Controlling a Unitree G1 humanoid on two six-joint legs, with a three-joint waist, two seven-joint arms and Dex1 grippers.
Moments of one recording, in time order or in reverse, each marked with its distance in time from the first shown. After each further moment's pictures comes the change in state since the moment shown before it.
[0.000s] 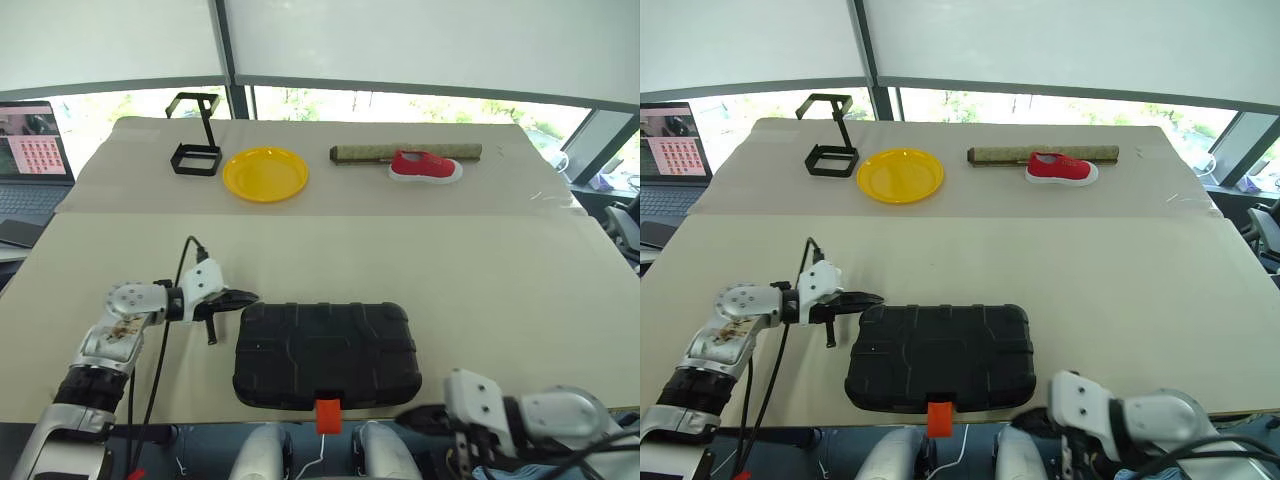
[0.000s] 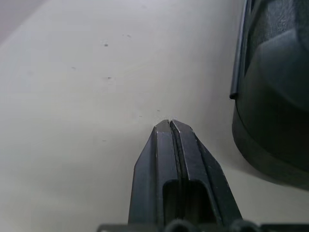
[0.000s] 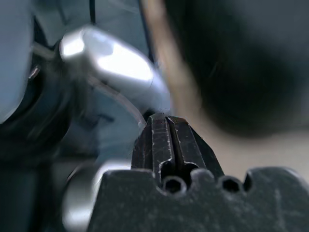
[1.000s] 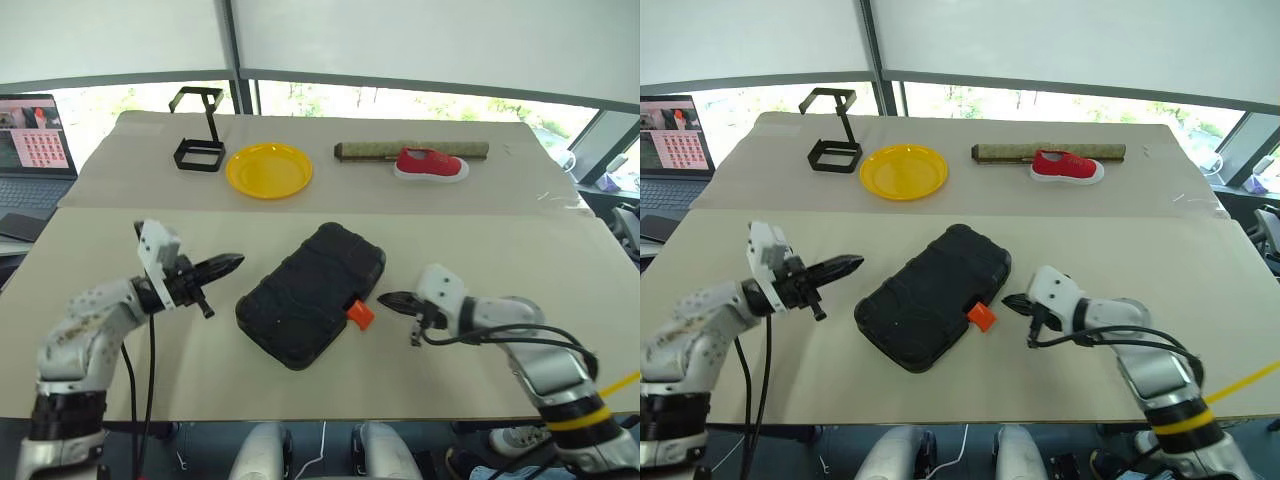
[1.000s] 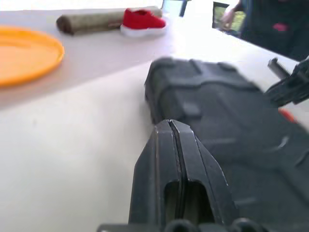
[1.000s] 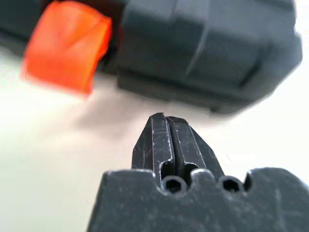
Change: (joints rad) left arm 0.071 -0.005 0.321 -0.403 -0.440 0.592 0.220; right arm -0.431 0.227 -0.034 0.402 -0.131 -0.001 -0.071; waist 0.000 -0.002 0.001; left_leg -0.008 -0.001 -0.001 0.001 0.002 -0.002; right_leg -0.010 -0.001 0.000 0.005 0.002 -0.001
